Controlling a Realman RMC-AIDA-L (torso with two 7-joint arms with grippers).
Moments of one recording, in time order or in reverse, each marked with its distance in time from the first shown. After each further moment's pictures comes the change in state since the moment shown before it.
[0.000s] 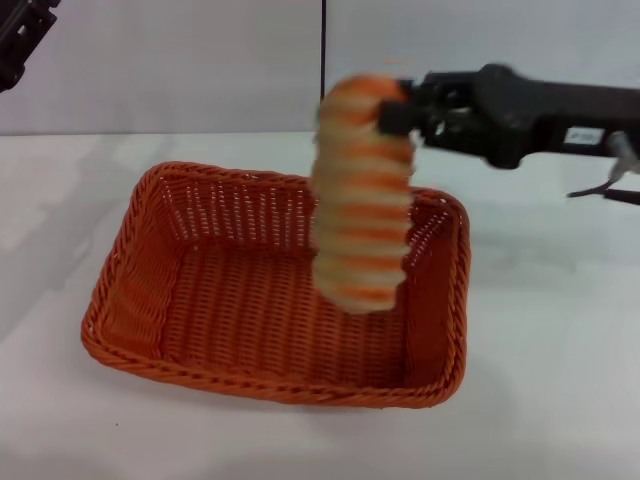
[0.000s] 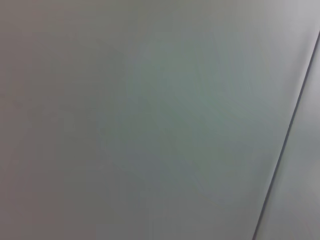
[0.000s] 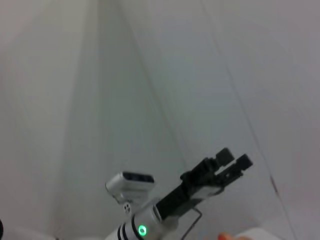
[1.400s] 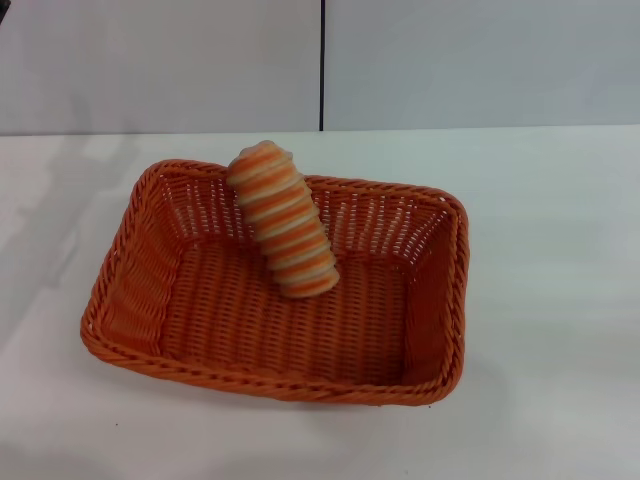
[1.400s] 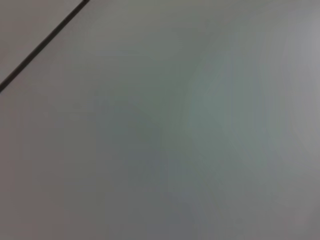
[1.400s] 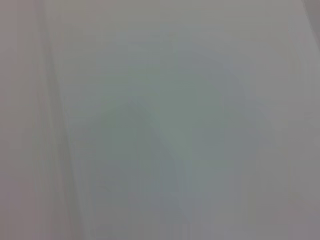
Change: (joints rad) left arm -0.015 -0.003 -0.003 -0.126 -0.169 -0.038 0.058; right arm -0.361 0.030 0.768 0.016 0.003 0.001 -0.337
